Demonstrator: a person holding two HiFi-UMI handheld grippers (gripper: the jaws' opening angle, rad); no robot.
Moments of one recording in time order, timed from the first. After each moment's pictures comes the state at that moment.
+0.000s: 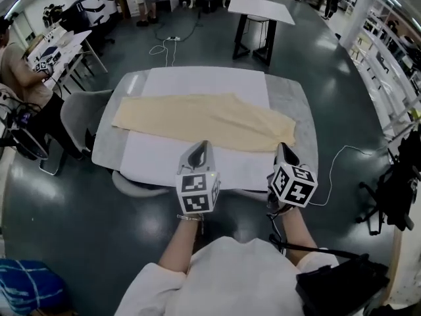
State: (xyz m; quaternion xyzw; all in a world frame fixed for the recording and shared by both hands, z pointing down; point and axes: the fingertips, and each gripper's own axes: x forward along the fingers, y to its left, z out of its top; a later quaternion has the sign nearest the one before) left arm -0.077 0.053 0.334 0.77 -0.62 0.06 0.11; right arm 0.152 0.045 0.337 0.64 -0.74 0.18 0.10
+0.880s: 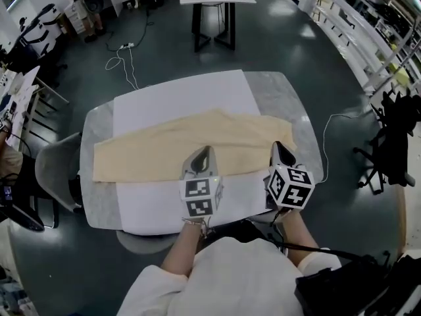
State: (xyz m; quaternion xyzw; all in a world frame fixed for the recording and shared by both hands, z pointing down) left arm -0.067 -0.135 0.394 0.85 -0.49 0.12 0.16; right arm 0.128 -0.096 0.371 0.72 -0.66 0.20 0.11
